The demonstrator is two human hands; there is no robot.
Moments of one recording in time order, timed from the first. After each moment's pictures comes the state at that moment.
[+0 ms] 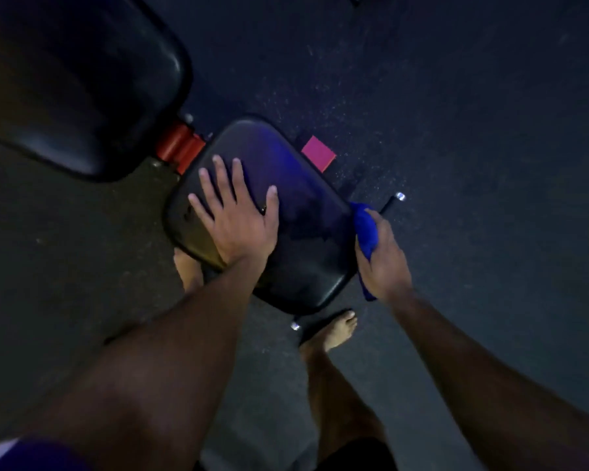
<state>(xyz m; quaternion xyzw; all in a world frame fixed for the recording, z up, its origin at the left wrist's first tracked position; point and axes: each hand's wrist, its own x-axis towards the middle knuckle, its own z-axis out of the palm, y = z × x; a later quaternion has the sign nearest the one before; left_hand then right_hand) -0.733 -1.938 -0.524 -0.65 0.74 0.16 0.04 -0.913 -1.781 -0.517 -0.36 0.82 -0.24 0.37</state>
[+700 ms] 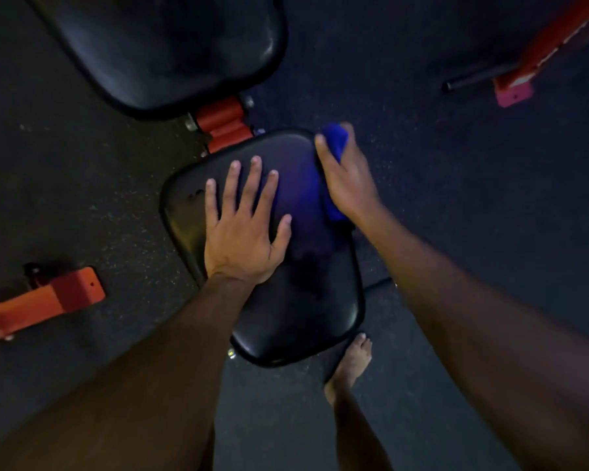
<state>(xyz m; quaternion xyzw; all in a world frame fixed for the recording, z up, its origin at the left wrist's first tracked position) -0.729 -1.934 -0.563 -0.66 0.74 0.06 -0.08 -0.908 -2.031 -0.549 -0.55 0.66 -0.22 0.47</state>
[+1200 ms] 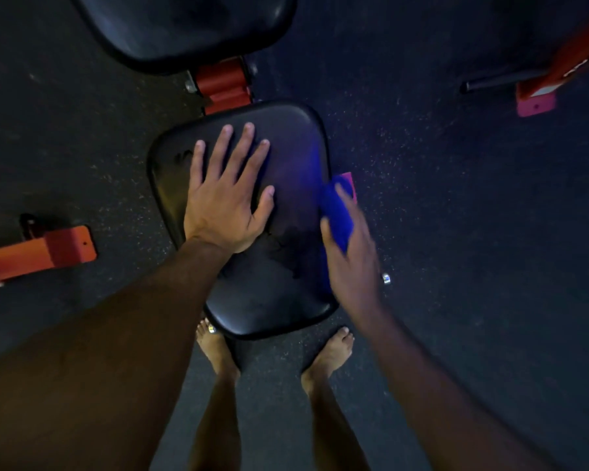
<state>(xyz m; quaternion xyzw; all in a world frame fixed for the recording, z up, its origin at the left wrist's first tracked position) -0.733 -1.935 -0.557 -0.66 0.74 0.05 -0.07 -0.948 -1.893 -0.535 -0.55 0.64 -0.24 0.48</state>
